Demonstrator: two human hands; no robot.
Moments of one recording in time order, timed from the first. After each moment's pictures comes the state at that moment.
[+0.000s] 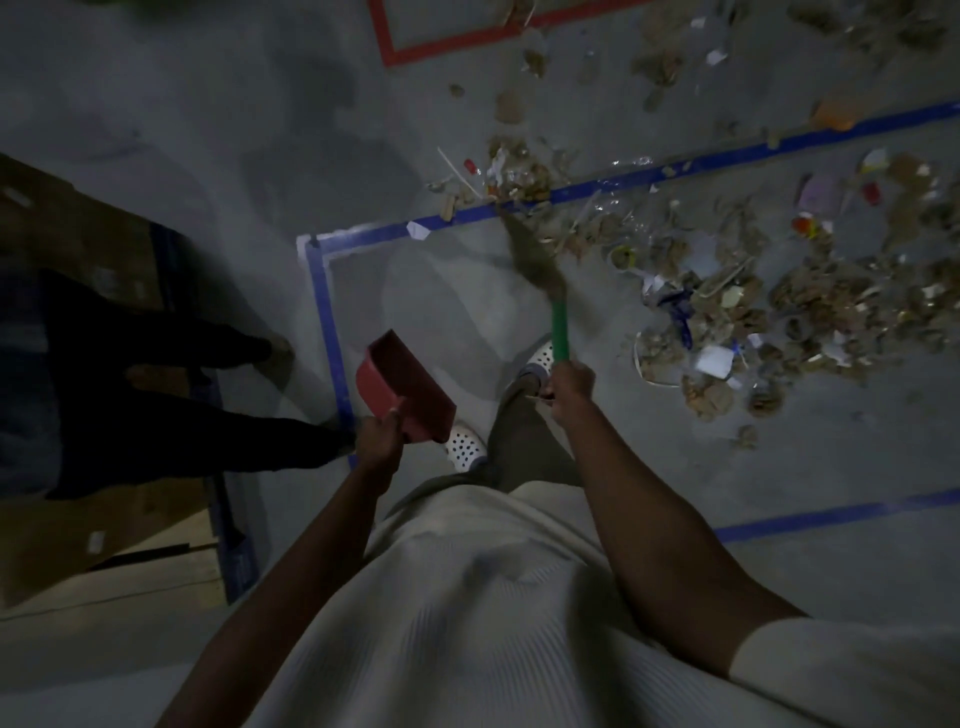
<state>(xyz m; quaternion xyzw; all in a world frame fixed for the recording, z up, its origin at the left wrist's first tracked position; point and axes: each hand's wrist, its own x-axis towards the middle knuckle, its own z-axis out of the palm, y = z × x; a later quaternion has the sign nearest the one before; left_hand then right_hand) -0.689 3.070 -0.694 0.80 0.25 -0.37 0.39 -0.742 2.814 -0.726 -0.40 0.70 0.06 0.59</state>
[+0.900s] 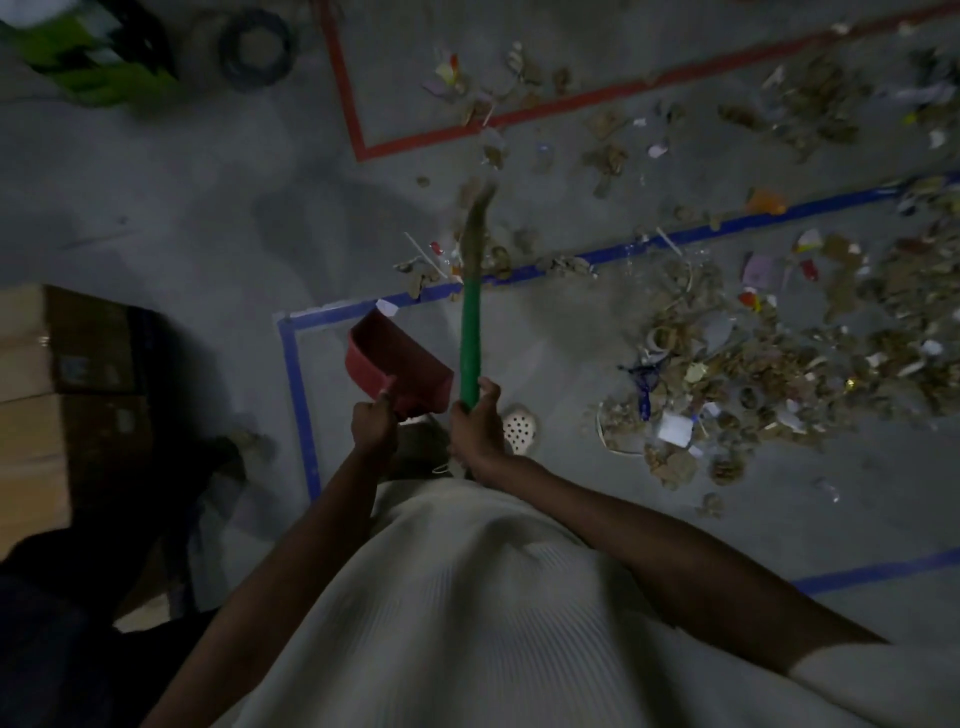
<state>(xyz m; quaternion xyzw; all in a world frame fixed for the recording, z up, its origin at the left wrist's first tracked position) -0.579 2.882 -0.670 0.80 0.25 -0.34 0.43 -0.660 2.765 -0.644 -0.58 0.52 0.15 0.61</state>
